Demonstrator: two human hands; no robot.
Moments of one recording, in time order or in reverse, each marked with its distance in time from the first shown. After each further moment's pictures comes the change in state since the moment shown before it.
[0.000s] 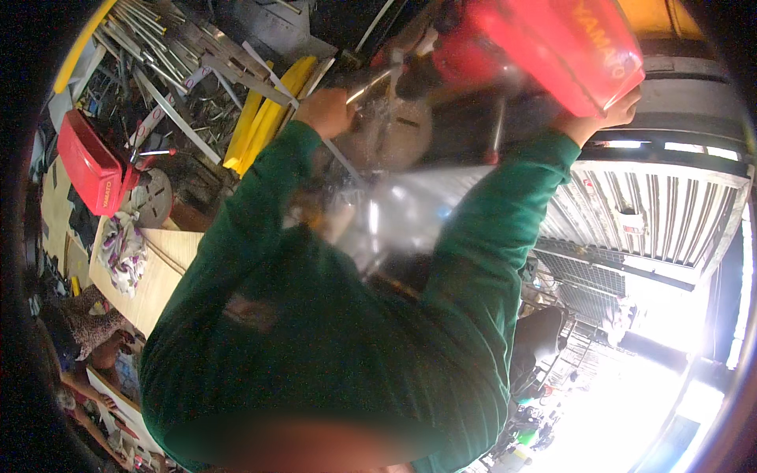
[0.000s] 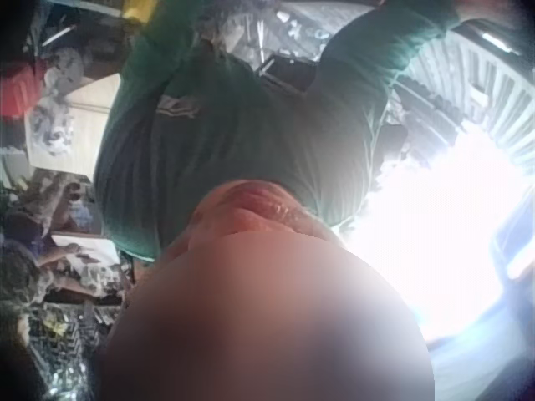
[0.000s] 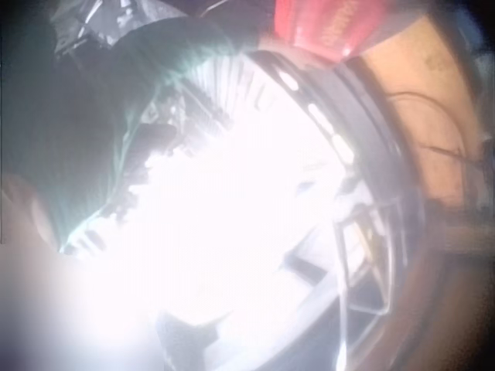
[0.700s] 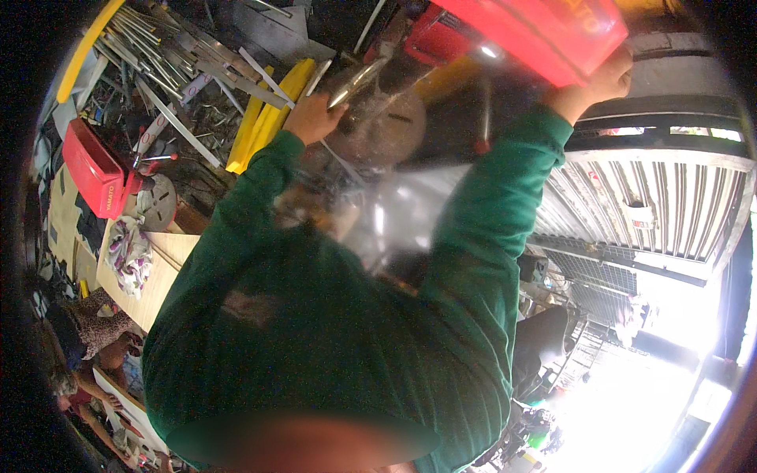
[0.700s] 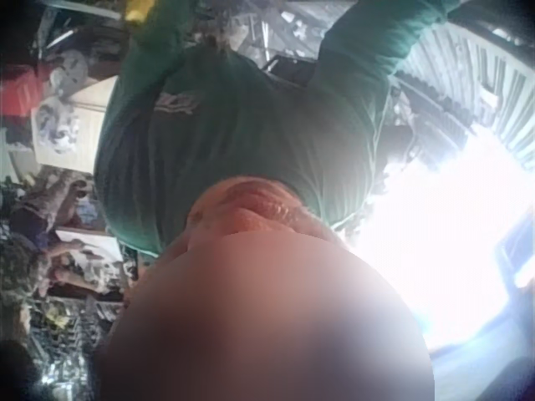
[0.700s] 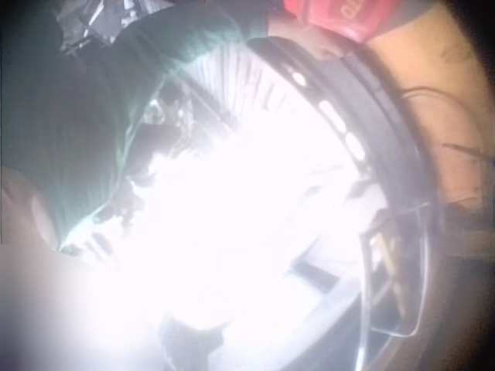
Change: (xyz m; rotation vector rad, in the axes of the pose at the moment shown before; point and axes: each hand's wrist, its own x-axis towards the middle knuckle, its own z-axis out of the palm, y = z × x) left_hand -0.002 -0.015 0.034 -0.038 0.060 0.022; right_hand 0.007 0.015 0.008 0.099 0.053 0.050
